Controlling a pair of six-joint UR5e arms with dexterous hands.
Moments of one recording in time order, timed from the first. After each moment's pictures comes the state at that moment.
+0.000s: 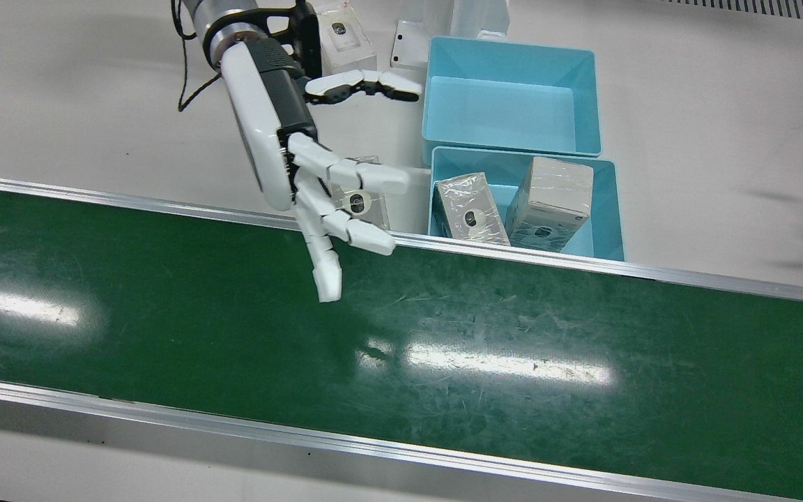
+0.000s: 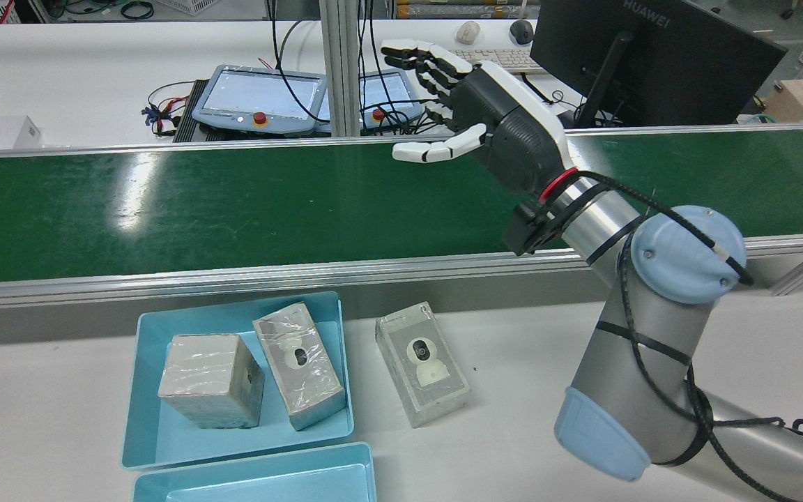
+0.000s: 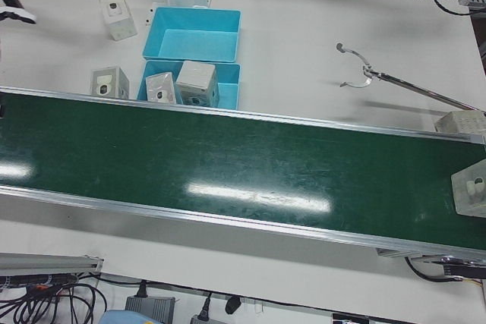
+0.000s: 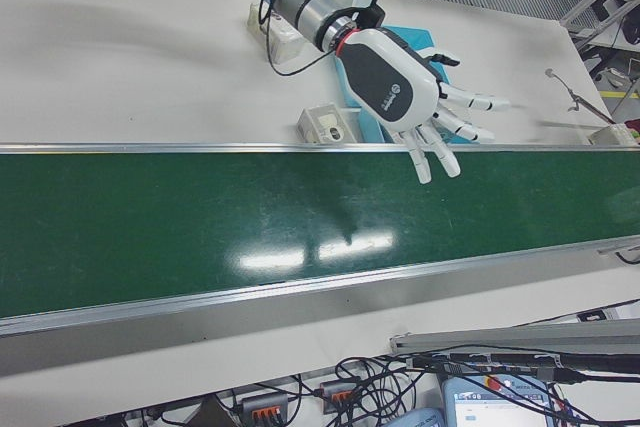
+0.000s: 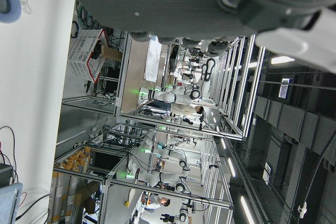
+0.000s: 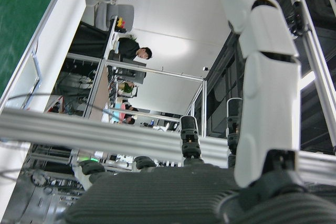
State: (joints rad) left arm -1.82 -1.80 -1.75 0.40 1.93 -0.16; right arm 0.75 -0.98 2.02 -3.64 -1.11 -0.44
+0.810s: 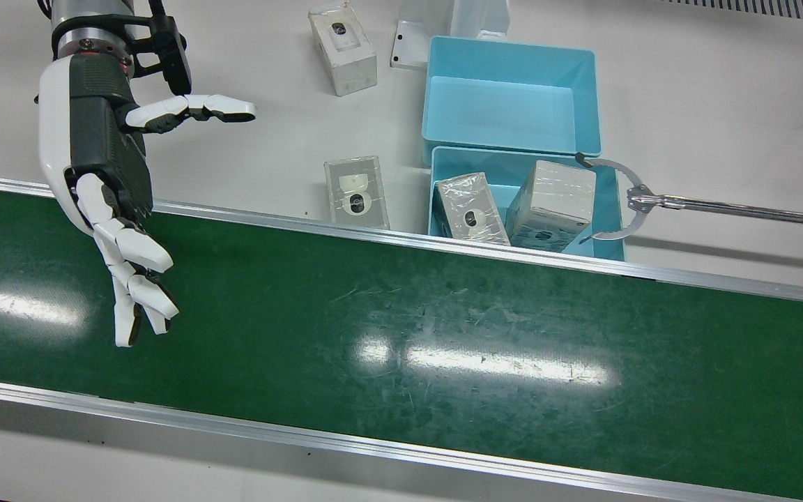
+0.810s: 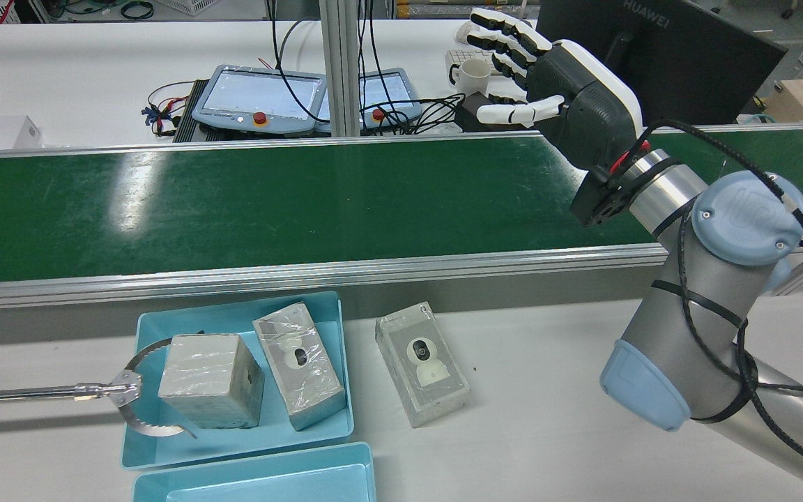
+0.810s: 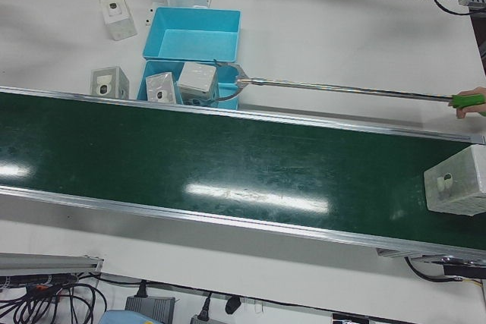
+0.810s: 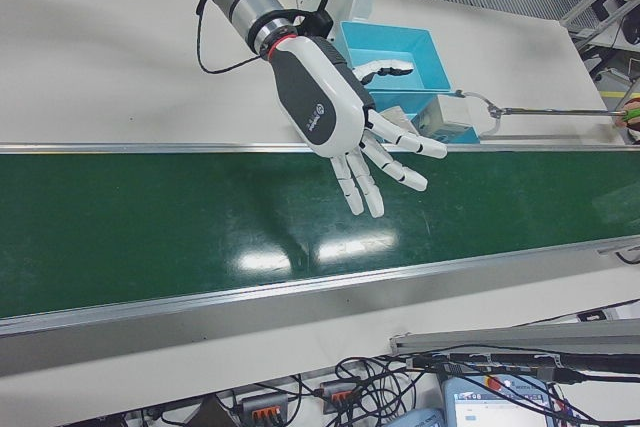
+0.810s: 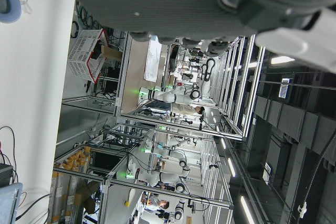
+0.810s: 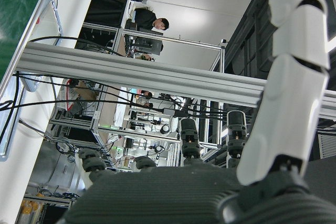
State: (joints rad) left arm -1.82 -1.80 -1.75 0.40 1.93 -0.16; right arm 0.87 -1.06 2.02 -3.69 -1.16 -0.32
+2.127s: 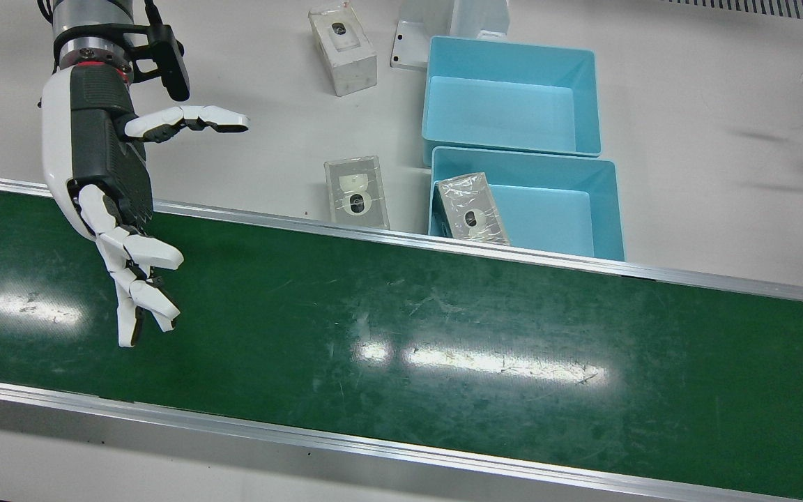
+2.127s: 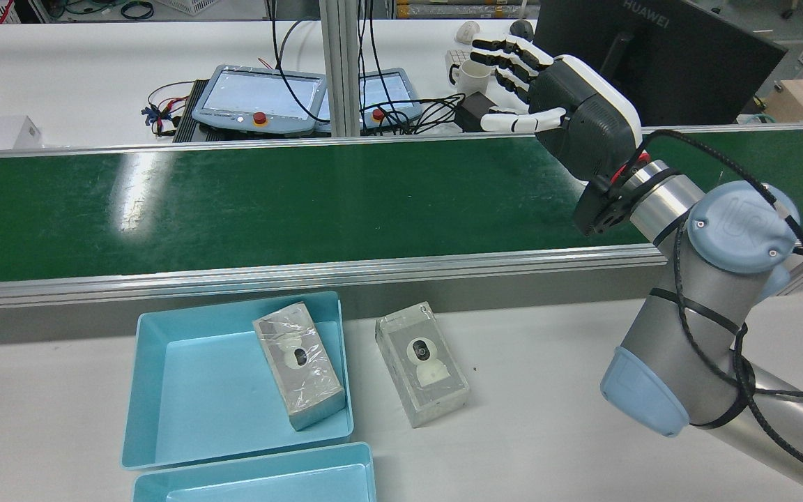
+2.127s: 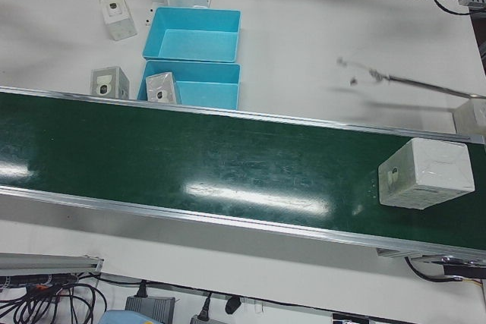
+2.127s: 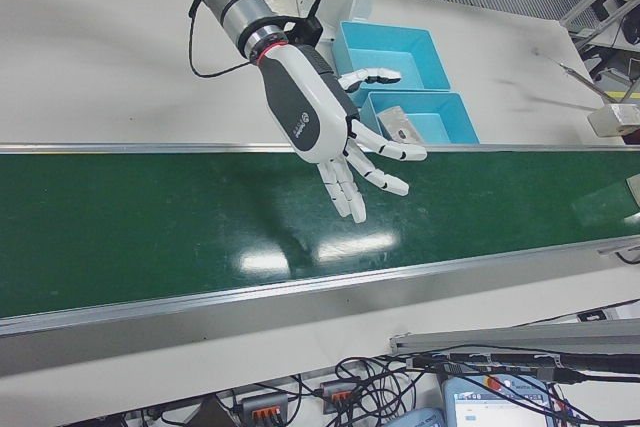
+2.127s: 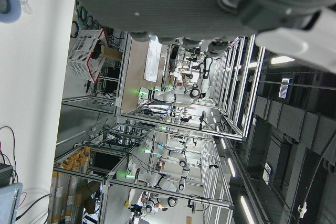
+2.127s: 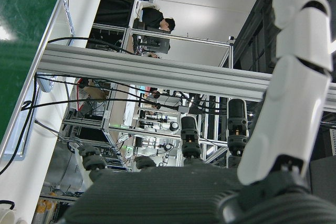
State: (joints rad) left arm -1.82 -1.80 -1.75 0.40 1.93 -0.16; right arm 0.86 -1.08 2.01 -3.69 -1.16 -0.30
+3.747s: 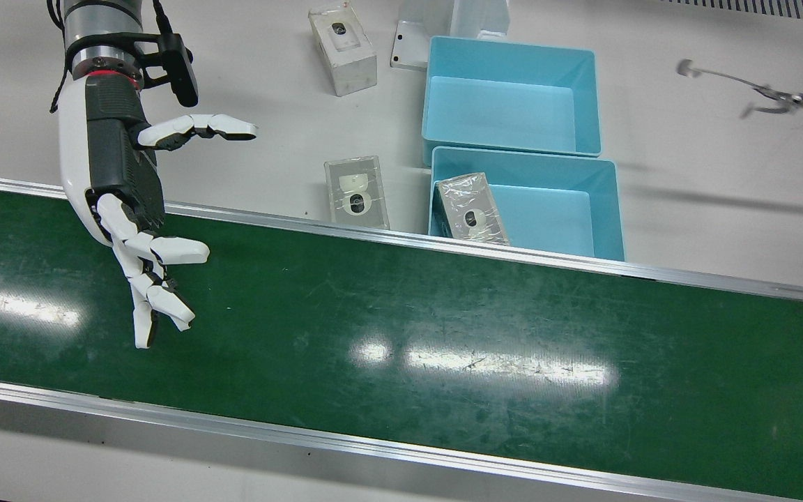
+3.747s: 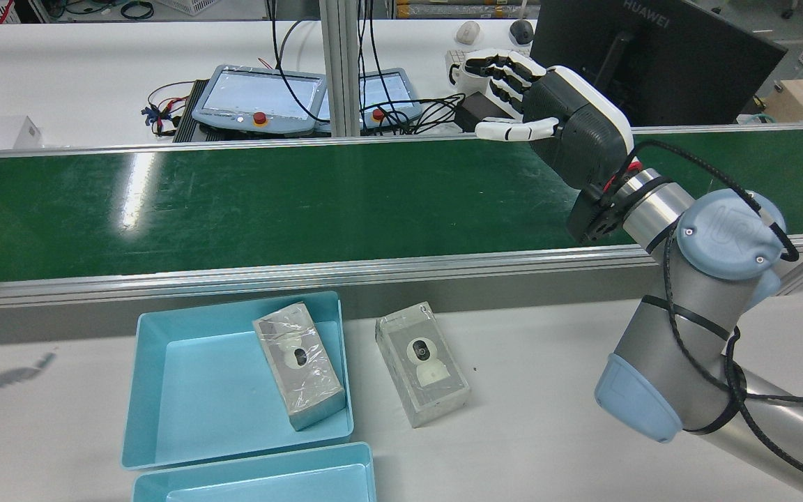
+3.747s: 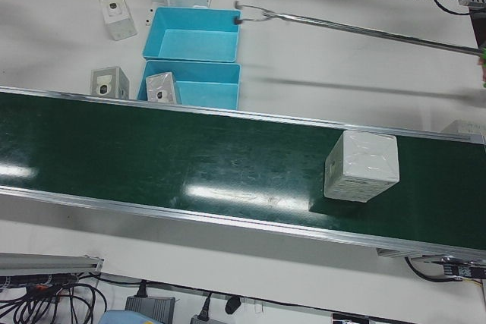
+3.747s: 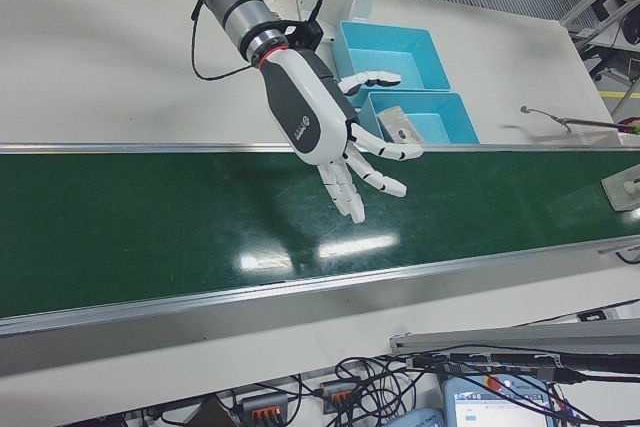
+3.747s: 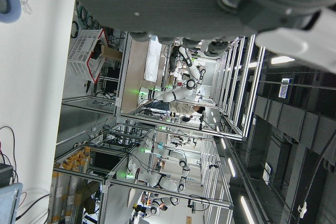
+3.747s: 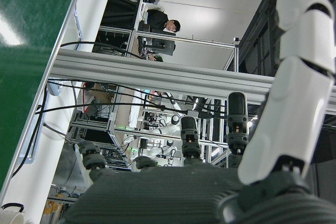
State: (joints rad) left arm -1.82 -1.80 -1.75 0.40 1.93 -0.16; right arm 0.84 -1.09 1.99 -3.69 -1.15 -0.30
